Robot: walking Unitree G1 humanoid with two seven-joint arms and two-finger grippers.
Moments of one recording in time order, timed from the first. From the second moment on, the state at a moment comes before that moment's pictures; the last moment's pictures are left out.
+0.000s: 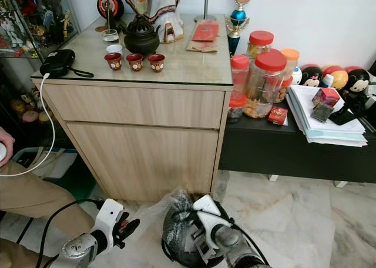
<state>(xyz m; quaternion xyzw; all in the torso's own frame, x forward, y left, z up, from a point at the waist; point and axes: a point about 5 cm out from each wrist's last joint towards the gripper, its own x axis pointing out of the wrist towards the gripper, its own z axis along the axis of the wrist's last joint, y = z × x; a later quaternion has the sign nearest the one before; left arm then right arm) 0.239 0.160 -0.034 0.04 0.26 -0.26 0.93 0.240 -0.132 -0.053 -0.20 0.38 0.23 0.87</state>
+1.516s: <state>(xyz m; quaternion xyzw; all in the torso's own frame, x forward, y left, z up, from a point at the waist) 0.238 0.158 -0.036 0.04 0.26 -0.26 0.93 0.232 -0.165 -0.061 -0.31 0.43 0.16 0.83</state>
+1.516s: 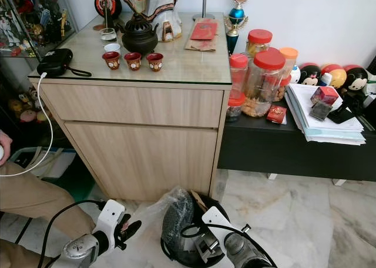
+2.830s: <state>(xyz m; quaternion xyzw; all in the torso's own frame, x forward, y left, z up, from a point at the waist) 0.233 0.221 -0.036 0.04 0.26 0.01 0.96 0.240 -0.133 -0.051 0.09 0.36 0.11 0.92</state>
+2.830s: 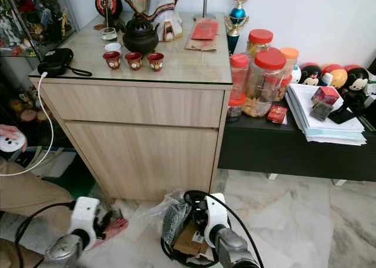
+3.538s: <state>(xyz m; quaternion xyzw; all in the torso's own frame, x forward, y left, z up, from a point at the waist) 0.180 0.247 -0.065 -0.02 0.34 0.20 0.92 0.205 -0.170 -0.073 0.08 0.40 -0.02 0.91</state>
